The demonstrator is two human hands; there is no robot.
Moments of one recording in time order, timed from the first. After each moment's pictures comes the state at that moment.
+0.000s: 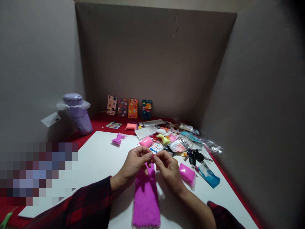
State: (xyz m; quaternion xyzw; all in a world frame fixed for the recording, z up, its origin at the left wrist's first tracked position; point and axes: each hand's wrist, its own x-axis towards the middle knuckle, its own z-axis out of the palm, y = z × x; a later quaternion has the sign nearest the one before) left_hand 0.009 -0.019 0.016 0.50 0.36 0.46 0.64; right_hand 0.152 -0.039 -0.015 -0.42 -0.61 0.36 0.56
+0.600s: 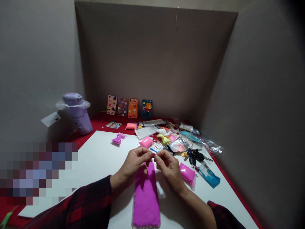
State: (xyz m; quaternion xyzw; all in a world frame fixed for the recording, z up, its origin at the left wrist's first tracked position) left_hand 0.007 -0.015 0.006 0.47 0.35 0.45 0.68; right_hand 0.154 -0.036 -0.019 -0.44 -0.61 0.35 0.56
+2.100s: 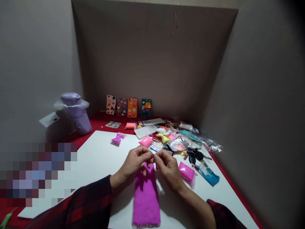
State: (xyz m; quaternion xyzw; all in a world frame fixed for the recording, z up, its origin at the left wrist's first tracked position) left_hand 0.009 -0.016 0.011 0.49 0.36 0.44 0.67; right_hand 0.154 -0.037 -0.014 -0.44 -0.62 0.36 0.54
